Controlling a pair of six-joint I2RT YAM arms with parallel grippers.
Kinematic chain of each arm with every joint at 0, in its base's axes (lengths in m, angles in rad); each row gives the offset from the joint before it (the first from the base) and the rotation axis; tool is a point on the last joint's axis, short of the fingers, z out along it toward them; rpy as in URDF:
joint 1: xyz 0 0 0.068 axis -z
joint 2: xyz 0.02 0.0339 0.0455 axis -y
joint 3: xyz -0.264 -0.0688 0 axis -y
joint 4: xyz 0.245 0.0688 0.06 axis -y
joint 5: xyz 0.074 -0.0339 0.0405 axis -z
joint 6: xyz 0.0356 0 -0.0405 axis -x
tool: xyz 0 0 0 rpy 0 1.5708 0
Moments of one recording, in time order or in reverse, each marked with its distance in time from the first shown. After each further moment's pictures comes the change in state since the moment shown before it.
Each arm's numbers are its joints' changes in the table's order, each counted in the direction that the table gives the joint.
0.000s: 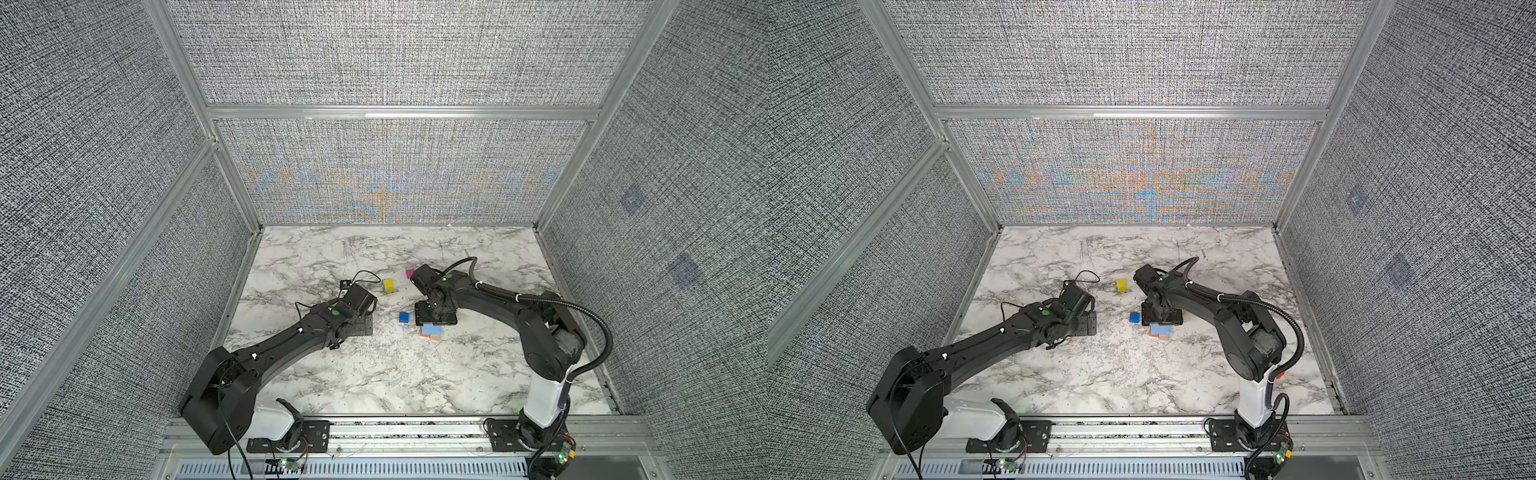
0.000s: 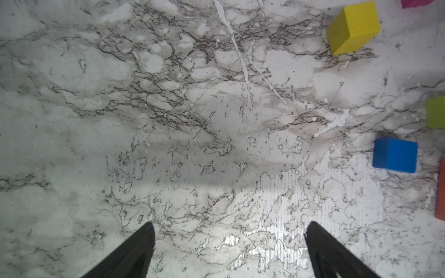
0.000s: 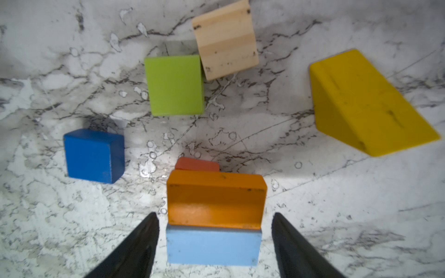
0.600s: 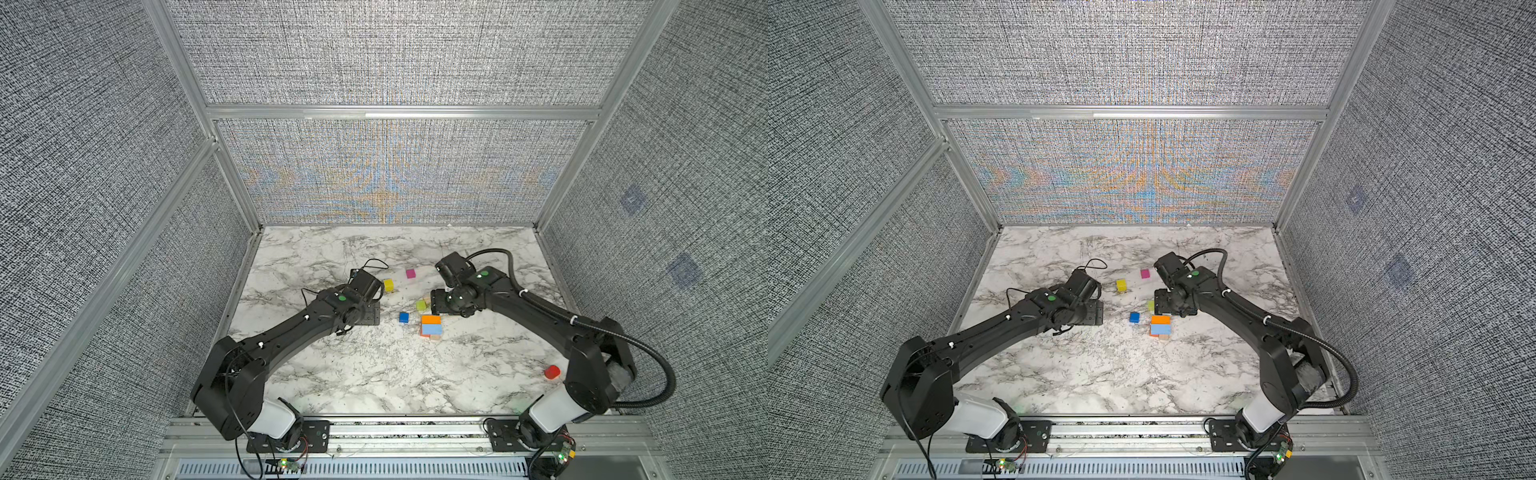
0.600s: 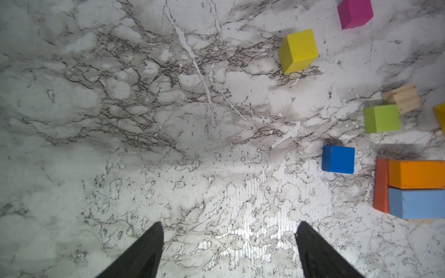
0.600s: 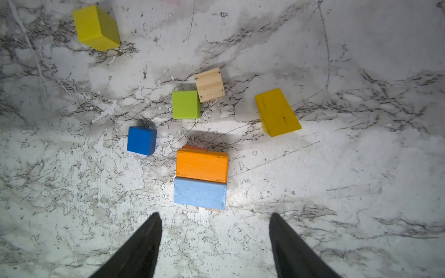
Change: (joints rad) left arm 0.000 -0.102 0.181 -0.069 0.085 -0.047; right arm 0.107 0.300 -0.101 0.016 -0.036 0.101
